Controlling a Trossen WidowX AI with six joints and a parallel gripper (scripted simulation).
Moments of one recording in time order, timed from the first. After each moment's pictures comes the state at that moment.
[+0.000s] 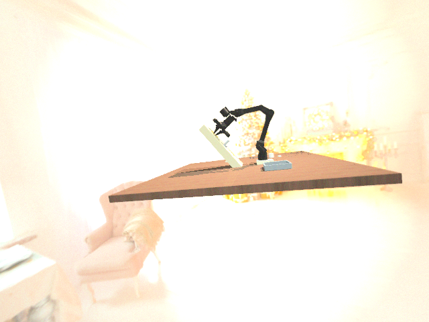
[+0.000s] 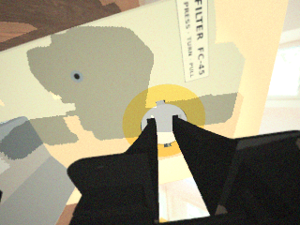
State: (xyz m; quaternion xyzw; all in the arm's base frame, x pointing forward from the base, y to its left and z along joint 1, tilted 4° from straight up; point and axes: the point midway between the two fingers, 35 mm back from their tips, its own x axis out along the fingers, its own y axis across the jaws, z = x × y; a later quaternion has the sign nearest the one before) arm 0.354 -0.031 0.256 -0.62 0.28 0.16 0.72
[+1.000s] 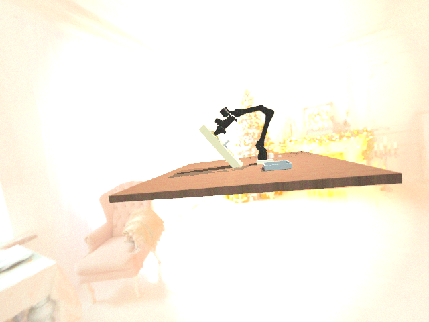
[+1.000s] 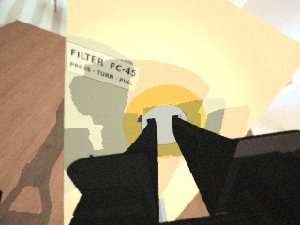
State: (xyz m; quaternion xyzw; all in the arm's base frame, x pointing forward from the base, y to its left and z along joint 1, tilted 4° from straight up) arm 0.356 -0.031 0.255 -0.20 0.32 0.01 0.93
